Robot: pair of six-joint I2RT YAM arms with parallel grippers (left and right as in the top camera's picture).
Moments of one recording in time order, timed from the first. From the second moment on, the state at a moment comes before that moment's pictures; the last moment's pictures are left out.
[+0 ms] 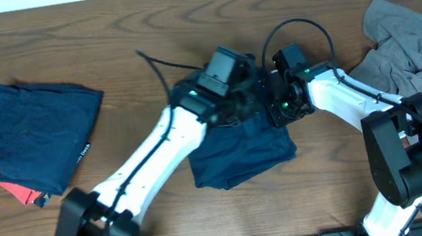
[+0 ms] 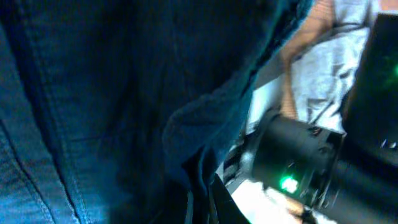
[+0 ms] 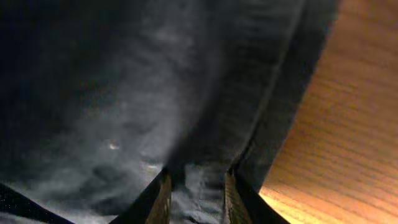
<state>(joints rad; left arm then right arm) -0.68 1.71 1.31 -0.57 0.29 -0.96 0.31 1.87 1.09 -0.65 -0.24 0.05</state>
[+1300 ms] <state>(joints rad) -0.32 2.03 1.33 -0.59 0.09 -0.58 0.48 1.62 0.91 -0.58 -0.38 0.24</state>
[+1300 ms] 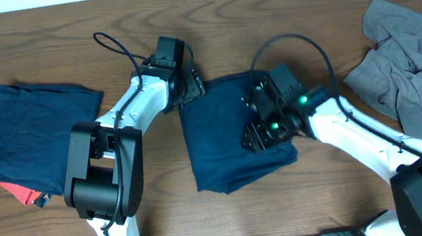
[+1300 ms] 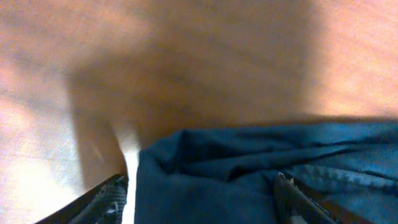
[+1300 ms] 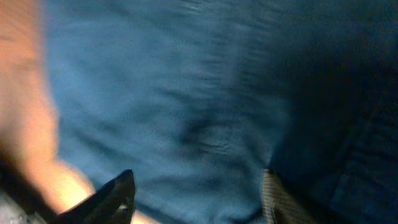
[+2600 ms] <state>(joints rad) -0.41 2.02 1.33 -0.66 0.59 -0.46 0.26 1.61 0.80 -0.29 0.00 0.22</state>
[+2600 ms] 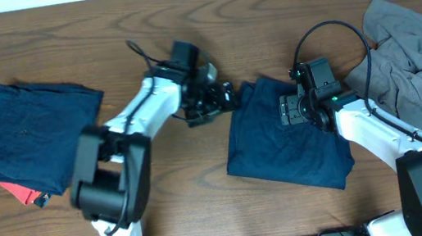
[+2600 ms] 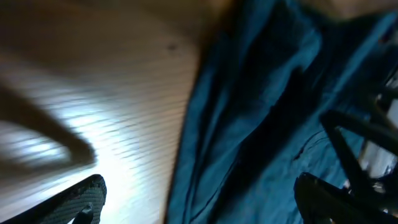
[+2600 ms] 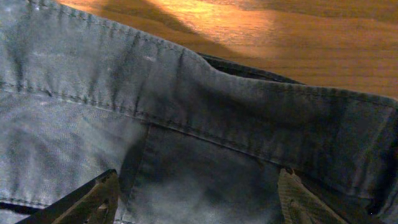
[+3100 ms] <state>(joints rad) -0.59 2.10 1.34 -0.53 0.65 -0.46 0.26 1.61 0.80 -0.32 0.00 0.22</state>
